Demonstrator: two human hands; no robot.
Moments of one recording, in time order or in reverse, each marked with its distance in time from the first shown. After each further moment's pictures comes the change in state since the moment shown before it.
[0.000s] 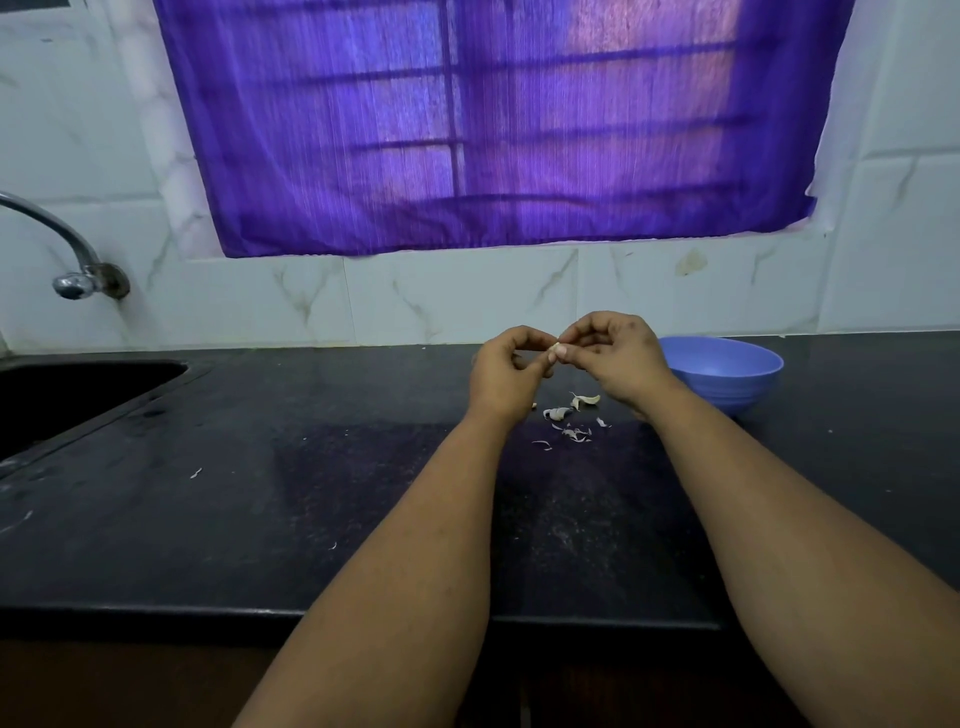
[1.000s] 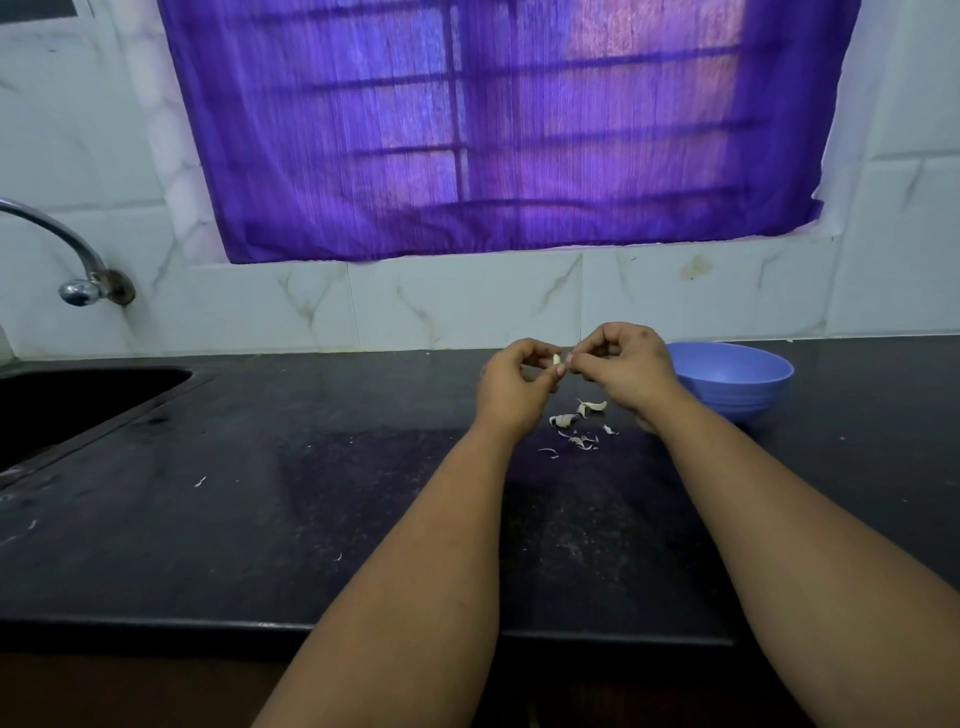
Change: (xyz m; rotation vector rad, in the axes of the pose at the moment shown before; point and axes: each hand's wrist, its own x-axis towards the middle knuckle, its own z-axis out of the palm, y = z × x) left_hand 0.004 -0.010 0.004 -0.009 -0.017 -0.025; right_hand 0.002 0.005 0.004 -0.066 0.097 0.071
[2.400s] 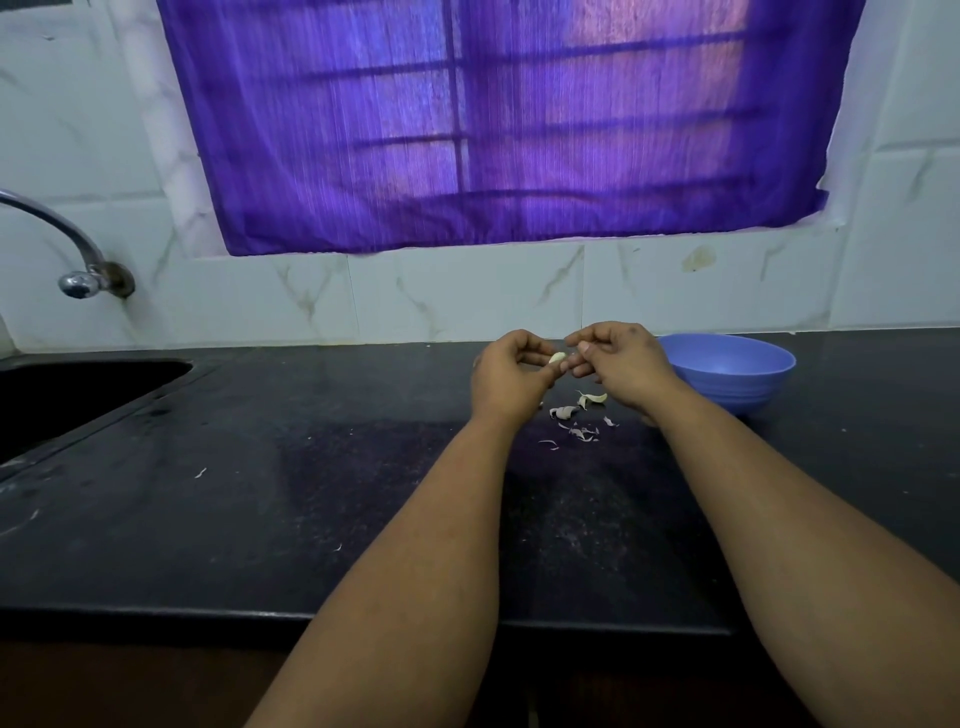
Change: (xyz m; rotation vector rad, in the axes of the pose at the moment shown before) left_hand -0.004 0.005 -0.004 0.039 0.054 -0.022; right_hand 0.004 0.004 0.001 -0.009 -0.134 0.076
